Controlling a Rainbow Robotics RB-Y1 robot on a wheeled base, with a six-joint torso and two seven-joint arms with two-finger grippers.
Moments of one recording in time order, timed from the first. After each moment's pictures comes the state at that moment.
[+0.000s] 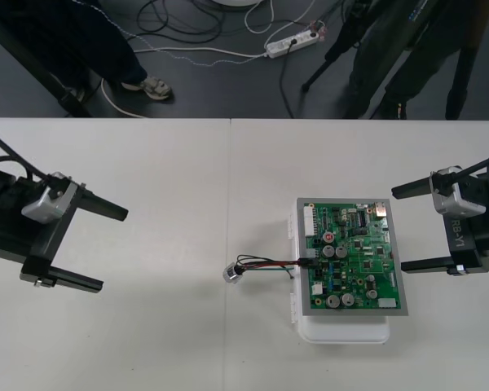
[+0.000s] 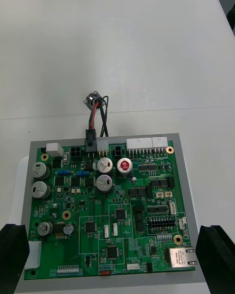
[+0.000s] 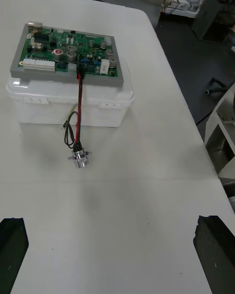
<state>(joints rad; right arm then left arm) -0.11 -0.78 -0.23 -2.14 1.55 -1.58 -0.48 -0.19 1.05 -0.08 -1.89 -1.14 -1.42 0.29</state>
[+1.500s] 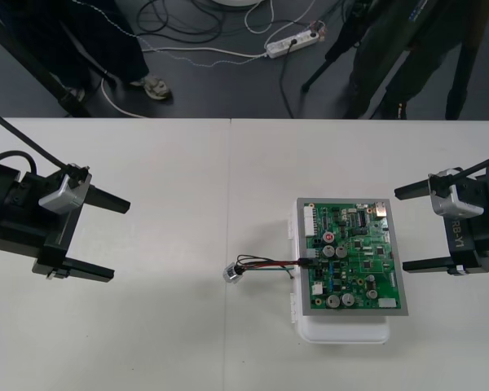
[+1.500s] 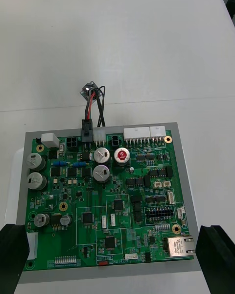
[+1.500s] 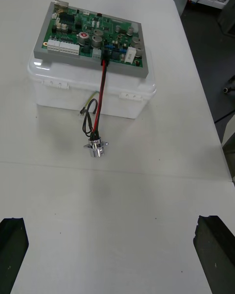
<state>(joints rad) -0.11 -0.78 -0.23 -2.14 1.59 -1.58 -0.48 -0.19 1.05 -0.08 -1.93 -1.23 -1.35 0.40</state>
